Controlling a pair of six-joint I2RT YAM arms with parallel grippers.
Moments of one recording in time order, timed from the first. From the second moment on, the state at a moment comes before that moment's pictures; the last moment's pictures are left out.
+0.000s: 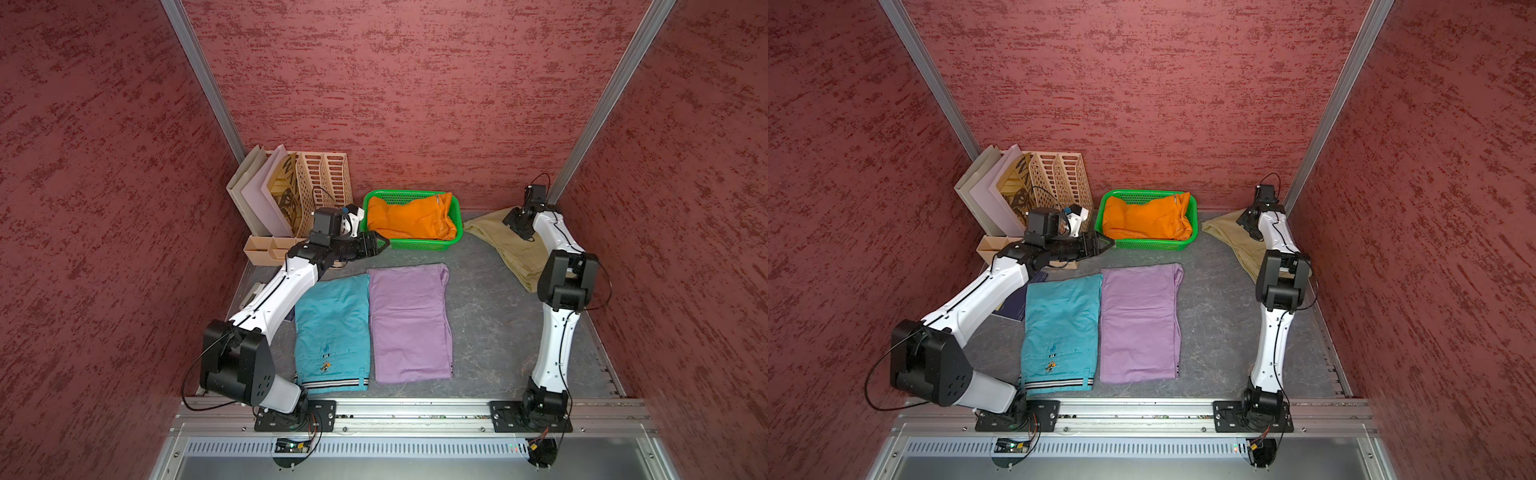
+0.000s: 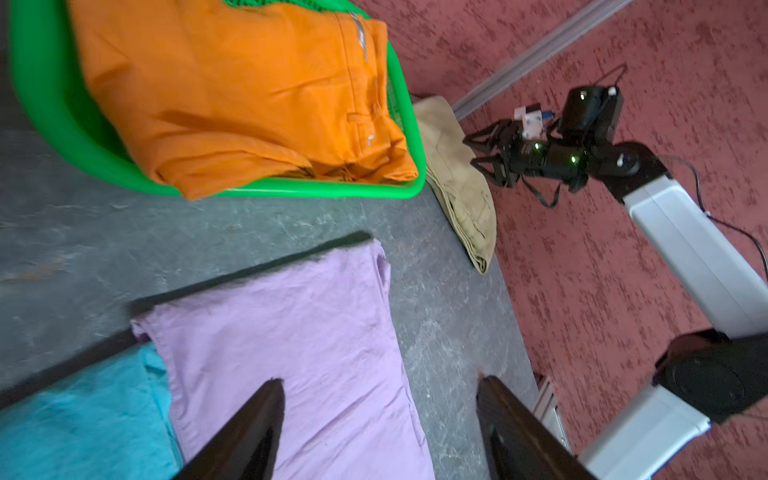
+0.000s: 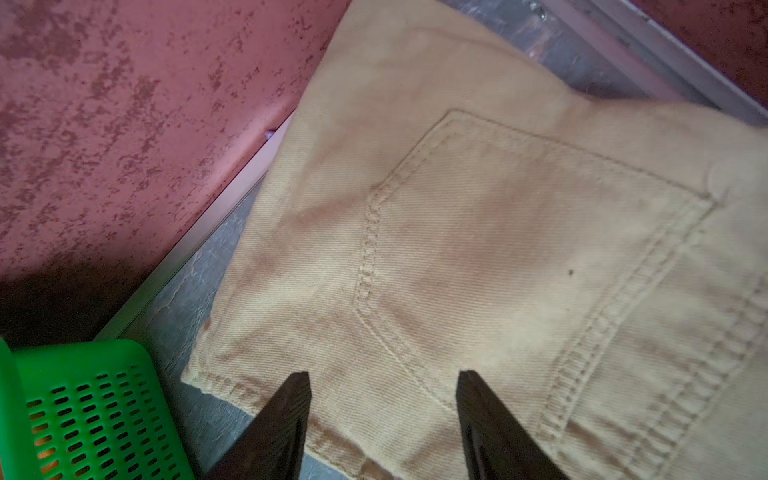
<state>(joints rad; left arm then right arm) -0.31 1.48 1.23 -0.38 0.56 -0.50 -0.17 2.37 2.16 -0.73 -0.02 0.60</state>
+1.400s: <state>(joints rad) -0.43 1.56 1.22 -0.40 0.63 -0.47 -0.22 2.46 2.26 -0.83 -0.01 0.52</state>
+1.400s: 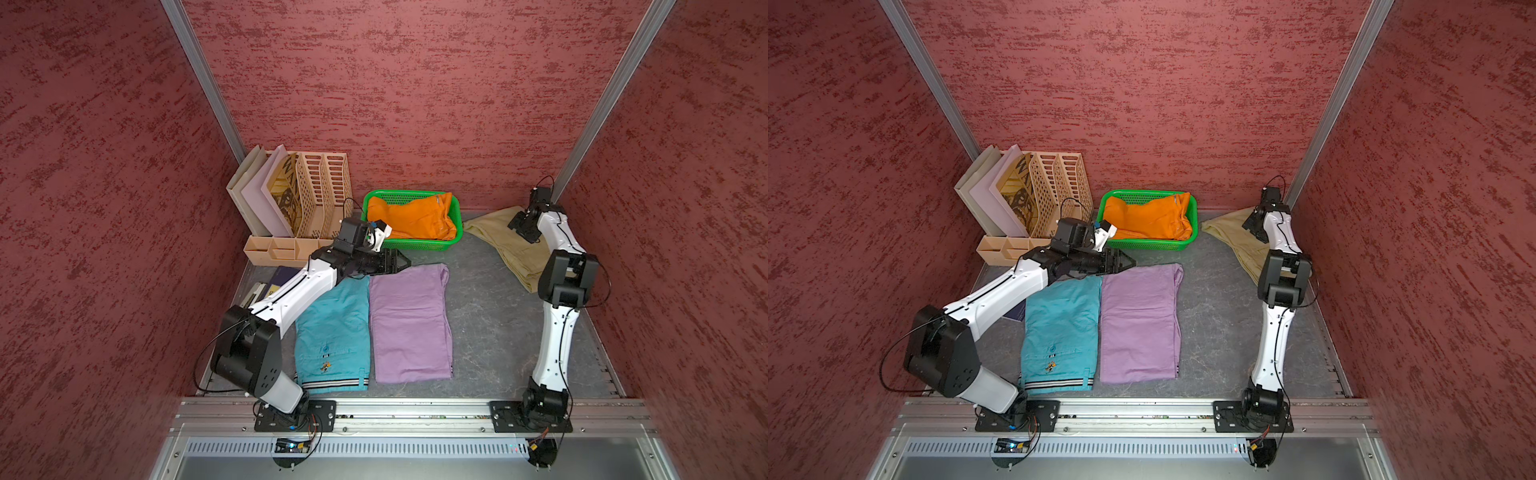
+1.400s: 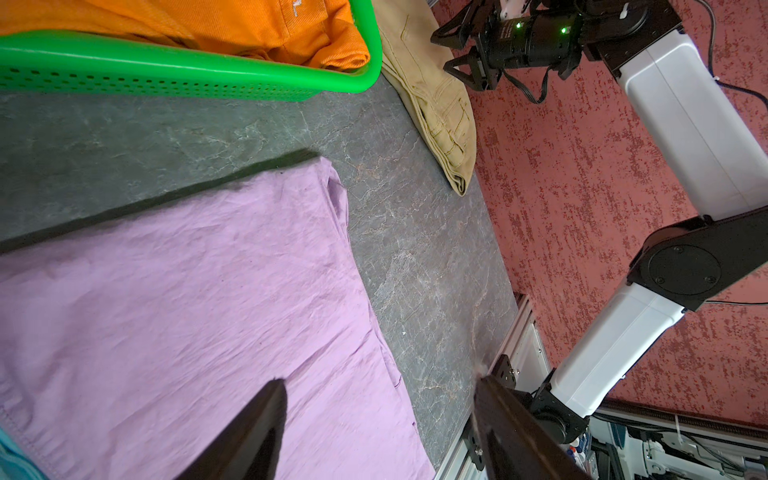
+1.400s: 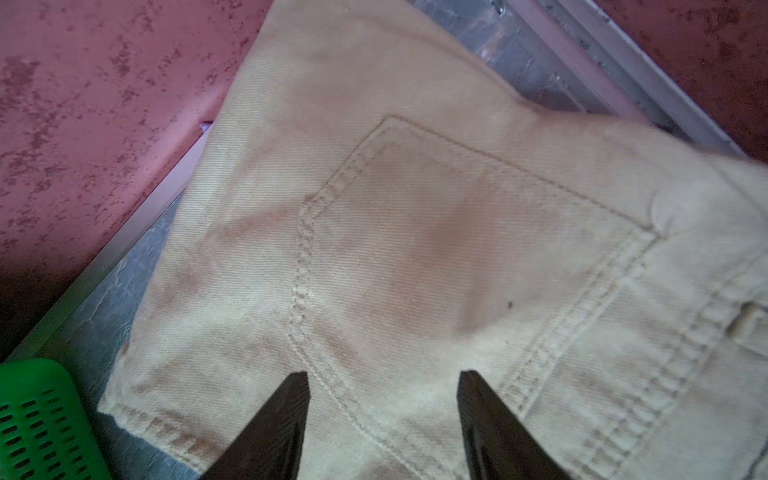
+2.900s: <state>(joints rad) -0.55 1.75 1.34 -0.37 0.67 -0.50 -0.19 1.81 1.14 -0.59 -0.16 0.50</state>
